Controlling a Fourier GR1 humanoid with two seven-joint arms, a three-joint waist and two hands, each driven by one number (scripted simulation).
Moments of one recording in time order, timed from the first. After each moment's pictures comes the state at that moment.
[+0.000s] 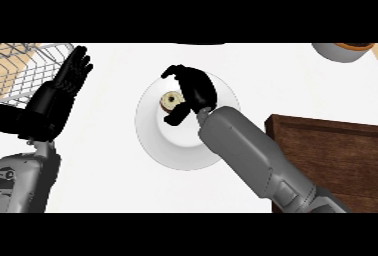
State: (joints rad) left arm -0.34 0.27 0.06 -1.58 0.04 -0.08 0.12; right arm -0.99 0.00 0.56 -0.77 0.31 -0.32 0.34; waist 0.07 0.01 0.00
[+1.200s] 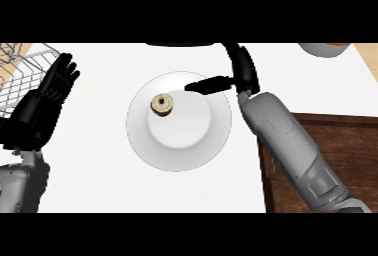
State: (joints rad) left arm -0.27 0.27 0.11 -1.62 0.05 -0.09 0.13; right arm -0.91 -0.11 0.28 -0.78 -0.17 -0.39 -0.08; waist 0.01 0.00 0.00
